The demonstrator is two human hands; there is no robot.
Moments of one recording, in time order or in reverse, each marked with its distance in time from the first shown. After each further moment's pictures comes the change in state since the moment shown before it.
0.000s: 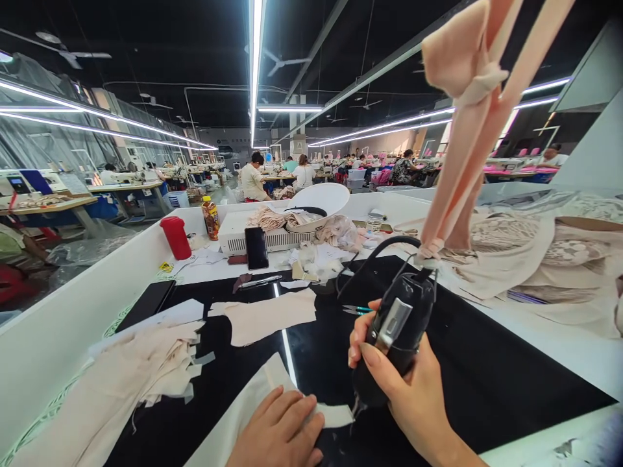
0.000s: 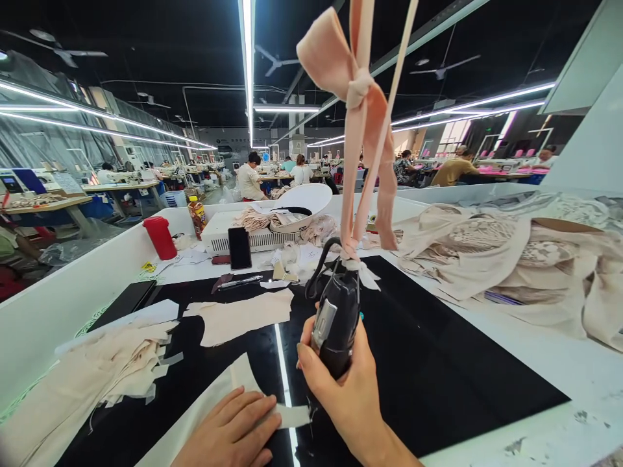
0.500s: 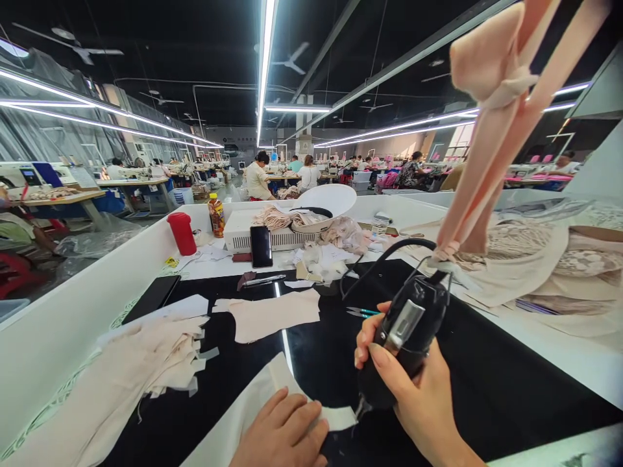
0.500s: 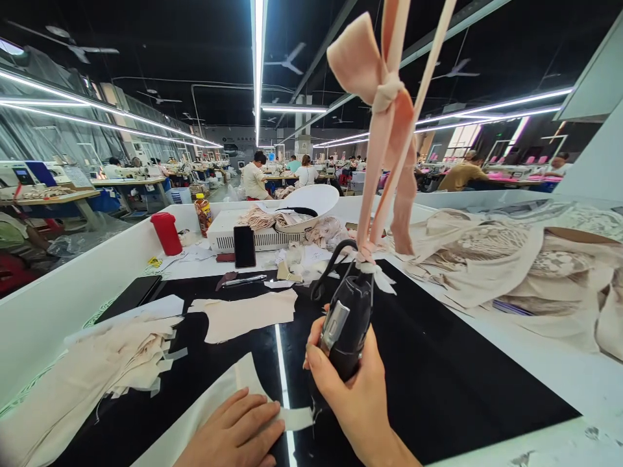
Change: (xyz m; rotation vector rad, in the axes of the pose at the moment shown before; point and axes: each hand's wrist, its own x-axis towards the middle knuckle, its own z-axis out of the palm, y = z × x) left_hand 0.002 0.004 -0.001 0.004 0.008 -0.002; right_hand 0.003 -0.004 -0.001 -0.023 -0.018 -0.022
